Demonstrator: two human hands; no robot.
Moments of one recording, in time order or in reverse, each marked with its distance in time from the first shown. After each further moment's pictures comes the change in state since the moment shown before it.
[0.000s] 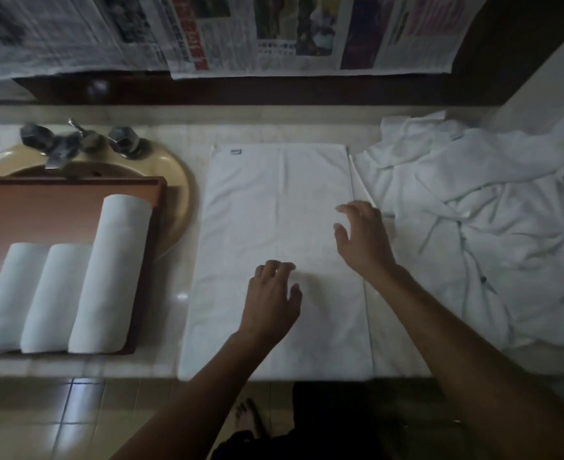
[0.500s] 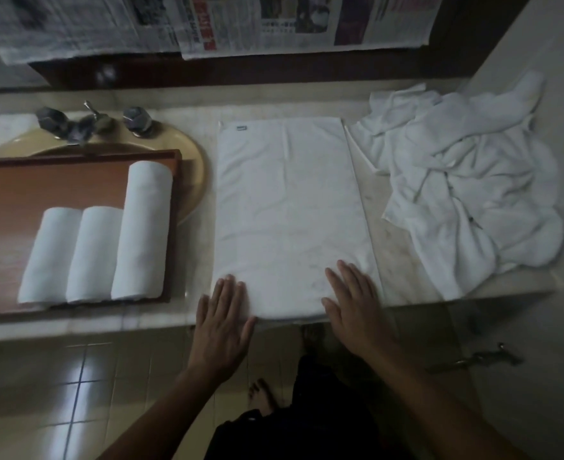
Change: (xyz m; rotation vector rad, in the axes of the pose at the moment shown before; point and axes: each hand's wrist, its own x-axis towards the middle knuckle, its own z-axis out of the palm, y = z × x) left_hand -0.163 -0.146 -0.010 0.260 -0.057 0.090; right_hand -0.244 -0.064 0.022 -0.155 -0.226 0.000
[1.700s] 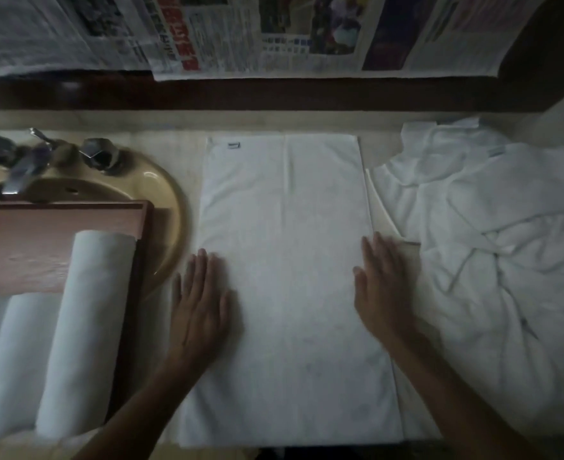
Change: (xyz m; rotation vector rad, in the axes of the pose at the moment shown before) left_hand 0.210 -0.021 -0.019 -0.026 0.244 -0.125; right_hand 0.224 0.075 -0.021 0.024 0.285 0.064
